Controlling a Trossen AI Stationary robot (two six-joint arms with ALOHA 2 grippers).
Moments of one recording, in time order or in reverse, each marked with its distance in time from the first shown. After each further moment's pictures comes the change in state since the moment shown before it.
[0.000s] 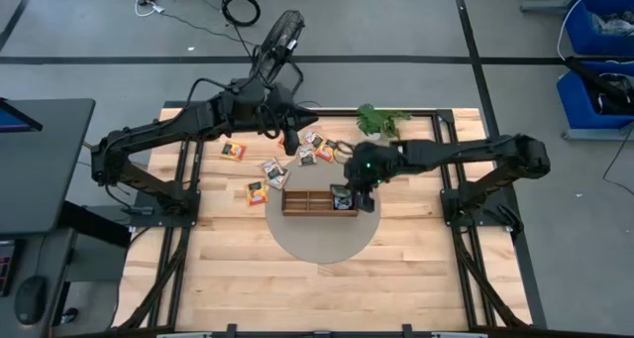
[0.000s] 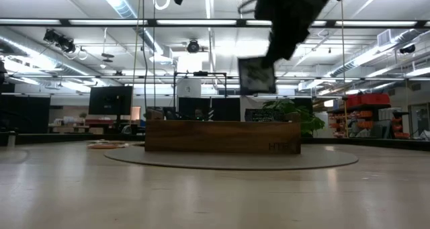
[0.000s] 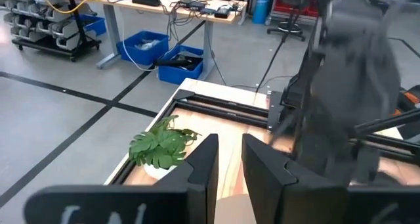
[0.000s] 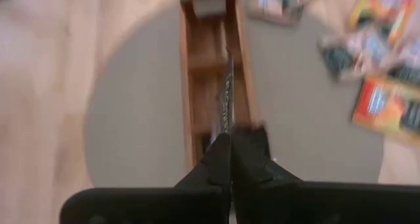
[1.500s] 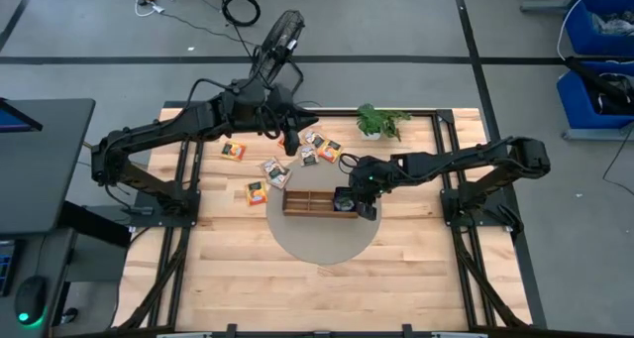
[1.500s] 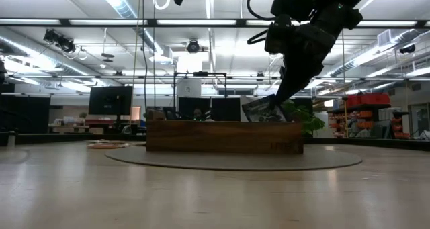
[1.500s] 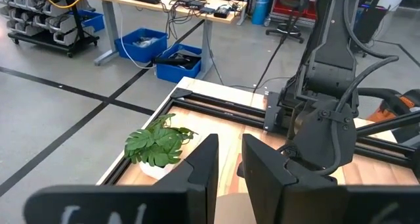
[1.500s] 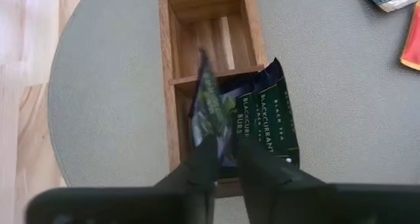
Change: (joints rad) left arm 0.000 0.000 0.000 -0.003 0.000 -0.028; right arm 0.021 0.004 -0.254 0.222 0.012 0.083
